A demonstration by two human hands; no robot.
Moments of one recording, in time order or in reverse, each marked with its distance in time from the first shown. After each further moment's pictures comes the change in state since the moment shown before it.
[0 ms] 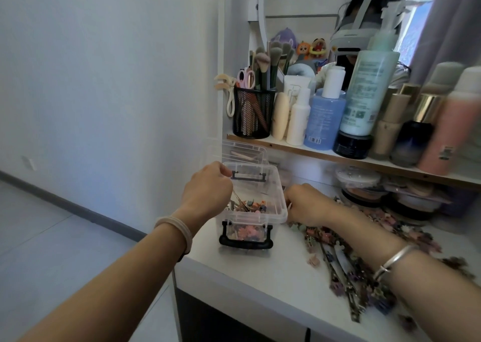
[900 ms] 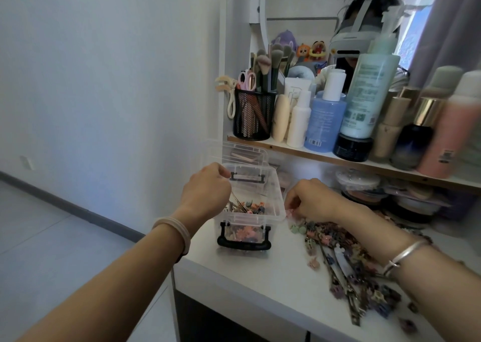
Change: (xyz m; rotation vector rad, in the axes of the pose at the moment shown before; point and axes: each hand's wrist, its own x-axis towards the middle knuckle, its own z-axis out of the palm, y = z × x) left_hand 0.000 -0.001 -0.002 -0.010 -0.007 -0.004; right_hand 0.001 0.009 -0.011 -0.089 0.053 0.026
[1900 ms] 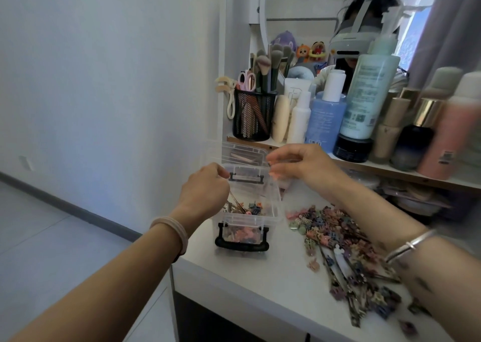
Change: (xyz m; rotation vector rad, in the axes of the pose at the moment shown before) left_hand 0.001 0.000 -0.003 0.000 -0.003 -0.011; right_hand -0.001 -0.025 -0.035 0.880 0.236 -0.115
